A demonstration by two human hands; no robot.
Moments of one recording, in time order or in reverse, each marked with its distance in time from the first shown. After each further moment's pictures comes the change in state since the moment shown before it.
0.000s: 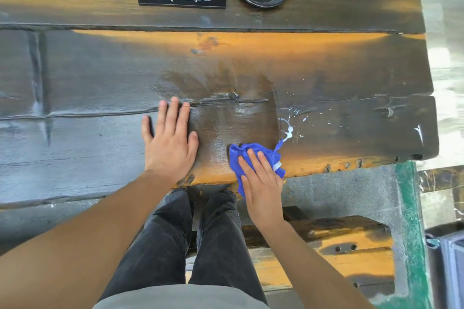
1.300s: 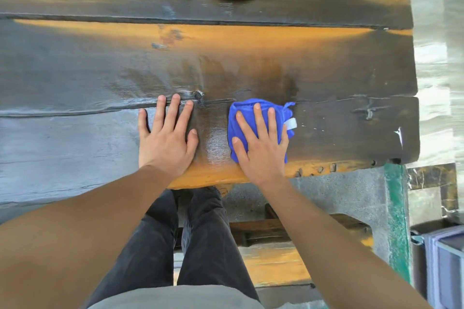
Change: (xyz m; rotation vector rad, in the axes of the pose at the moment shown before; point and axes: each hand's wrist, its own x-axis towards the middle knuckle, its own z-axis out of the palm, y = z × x) left_hand 0.019 0.075 0.024 0.086 -0.036 0.031; right_hand 0.094 0.073 -0.051 -0.218 -0.013 0.062
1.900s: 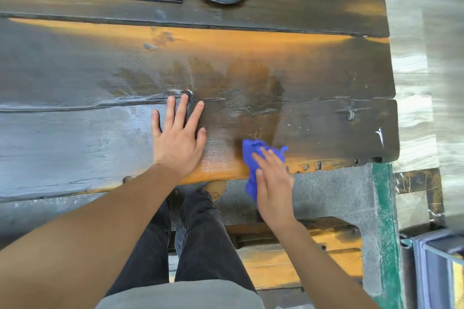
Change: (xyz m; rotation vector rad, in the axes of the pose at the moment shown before) left_hand -0.003 0.042 0.004 -0.108 0.002 0.001; right_hand -0.087 0.046 -0.009 0.568 0.089 0.022
